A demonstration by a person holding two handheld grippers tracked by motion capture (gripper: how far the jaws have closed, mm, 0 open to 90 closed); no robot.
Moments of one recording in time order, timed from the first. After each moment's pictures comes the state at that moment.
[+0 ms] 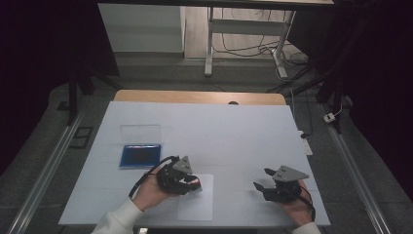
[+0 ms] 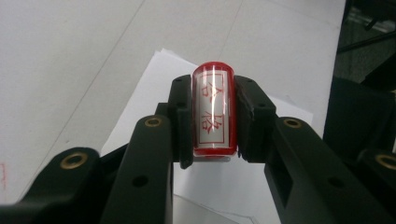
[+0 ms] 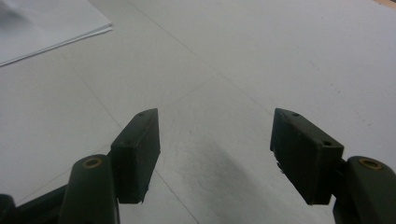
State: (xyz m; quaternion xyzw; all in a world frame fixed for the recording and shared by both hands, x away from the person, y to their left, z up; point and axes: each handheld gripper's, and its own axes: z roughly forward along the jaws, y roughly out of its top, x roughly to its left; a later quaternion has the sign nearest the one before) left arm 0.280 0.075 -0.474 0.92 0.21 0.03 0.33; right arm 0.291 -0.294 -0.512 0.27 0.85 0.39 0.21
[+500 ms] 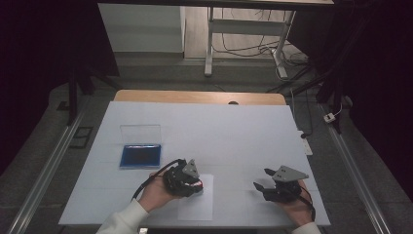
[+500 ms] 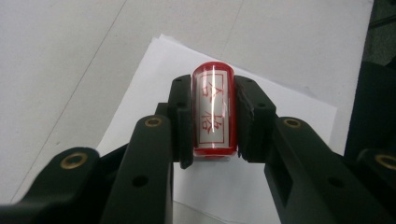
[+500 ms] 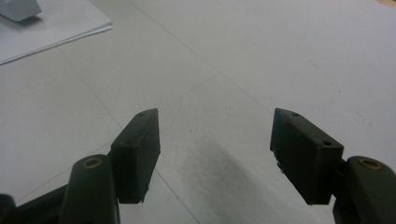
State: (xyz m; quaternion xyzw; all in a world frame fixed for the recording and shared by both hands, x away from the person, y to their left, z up) left arm 0.282 0.060 -0.486 0.93 0.20 0.04 0.29; right arm 0.291 -0.294 -0.512 0.27 0.85 0.39 0.21
